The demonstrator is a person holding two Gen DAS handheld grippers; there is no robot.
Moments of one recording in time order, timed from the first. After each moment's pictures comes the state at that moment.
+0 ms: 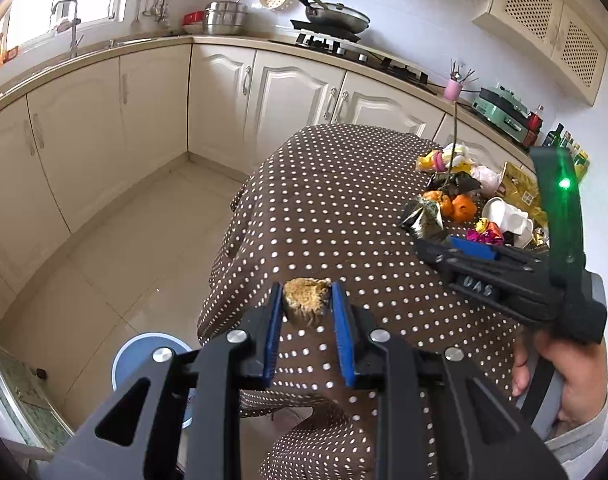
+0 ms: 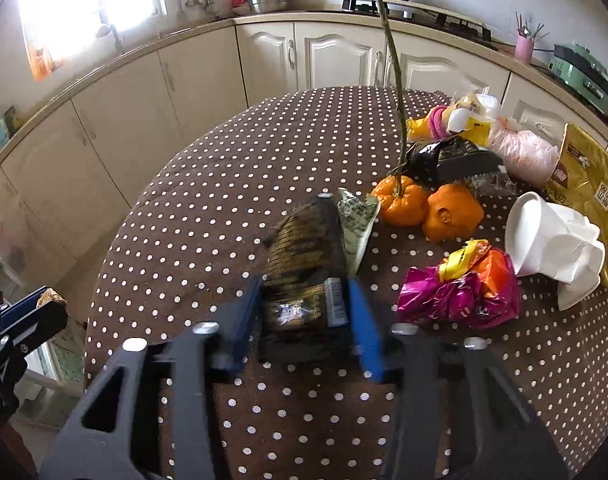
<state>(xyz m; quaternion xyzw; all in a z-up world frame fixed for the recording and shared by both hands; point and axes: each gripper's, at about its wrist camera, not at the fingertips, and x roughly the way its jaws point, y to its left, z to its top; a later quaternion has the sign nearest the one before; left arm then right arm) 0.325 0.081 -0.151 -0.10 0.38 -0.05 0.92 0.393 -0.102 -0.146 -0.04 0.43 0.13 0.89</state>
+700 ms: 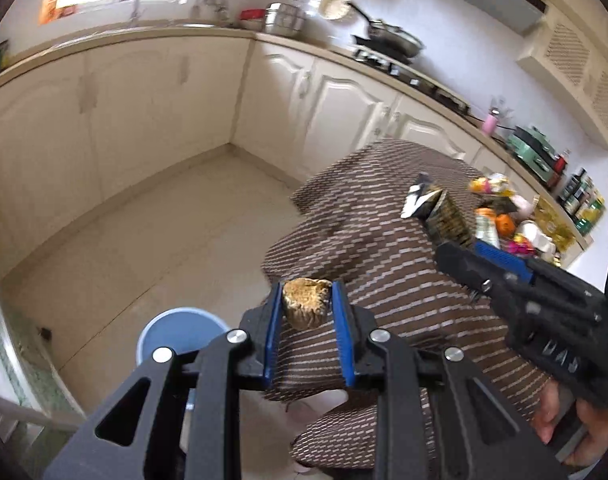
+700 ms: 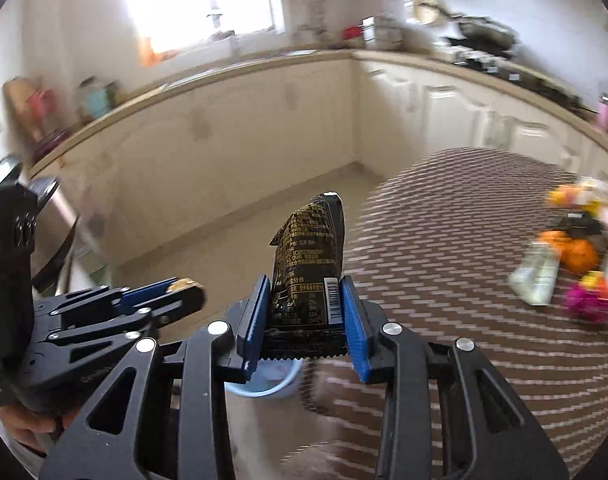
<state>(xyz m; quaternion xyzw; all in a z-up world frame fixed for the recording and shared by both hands) 0.260 0.181 -0.172 -0.16 0.37 0.01 0.91 0.295 0.028 -0.121 -0.06 0.36 0.31 0.88</state>
